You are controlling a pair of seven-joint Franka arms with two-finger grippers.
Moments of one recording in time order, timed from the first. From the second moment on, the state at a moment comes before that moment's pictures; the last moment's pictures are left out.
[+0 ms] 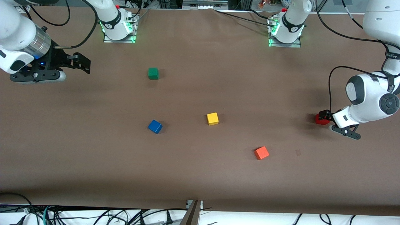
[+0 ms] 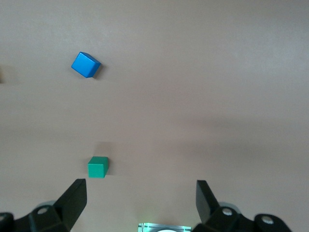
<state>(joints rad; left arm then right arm) 0.22 0.51 0.00 -1.92 0.04 2.35 0.57 0.26 0.05 -0.06 -1.56 0.00 1.50 0.11</state>
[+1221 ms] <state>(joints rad) 0.22 0.52 -0.01 -1.94 0.04 2.40 0.58 0.26 0.05 -0.06 -1.56 0.00 1.50 0.11</state>
